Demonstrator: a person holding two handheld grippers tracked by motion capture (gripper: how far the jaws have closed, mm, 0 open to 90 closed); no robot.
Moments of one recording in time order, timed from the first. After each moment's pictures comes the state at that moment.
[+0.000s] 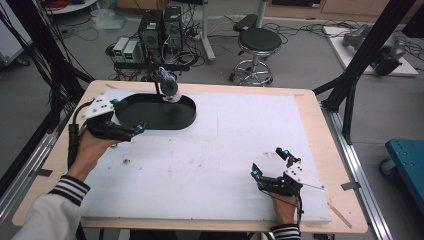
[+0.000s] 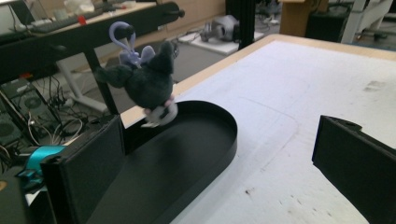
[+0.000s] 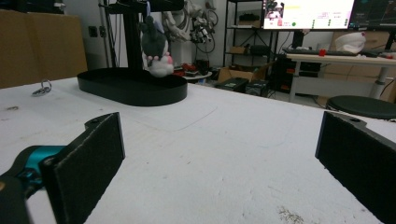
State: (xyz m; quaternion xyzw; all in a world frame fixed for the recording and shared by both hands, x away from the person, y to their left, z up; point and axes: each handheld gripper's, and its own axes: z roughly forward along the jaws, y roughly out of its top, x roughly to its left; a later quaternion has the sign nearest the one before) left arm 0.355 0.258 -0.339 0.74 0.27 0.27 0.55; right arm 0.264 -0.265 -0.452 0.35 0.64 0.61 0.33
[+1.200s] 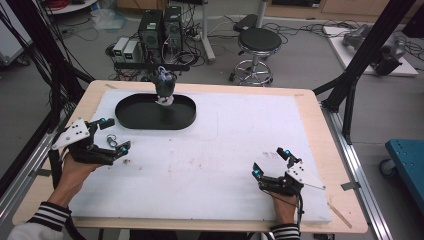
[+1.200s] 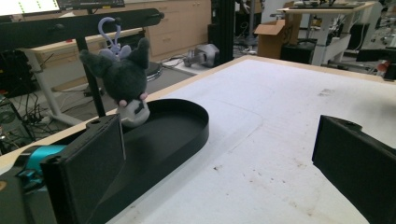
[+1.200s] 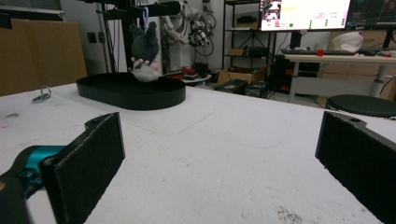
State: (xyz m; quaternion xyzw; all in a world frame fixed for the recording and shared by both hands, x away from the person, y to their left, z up) left arm 0.314 0.289 -0.371 0.71 0.26 0.25 0.60; right arm 0.264 -0.266 -0.453 0.35 0.63 0.61 0.33
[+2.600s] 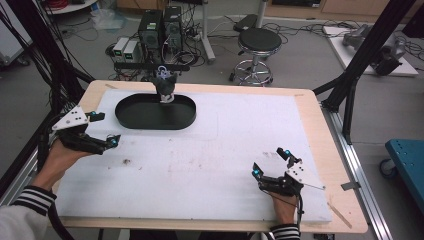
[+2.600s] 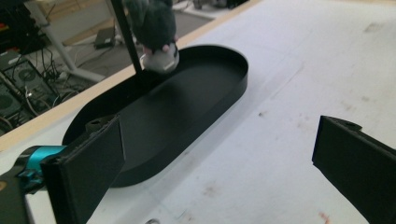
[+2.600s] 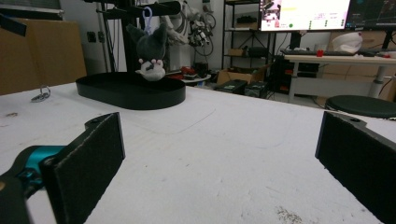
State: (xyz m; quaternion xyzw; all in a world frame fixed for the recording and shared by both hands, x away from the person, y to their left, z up) left arm 0.349 0.320 -0.360 0.79 0.27 0.24 0.48; right arm 0.264 -0.266 -0.453 0.35 0.63 0.61 0.33
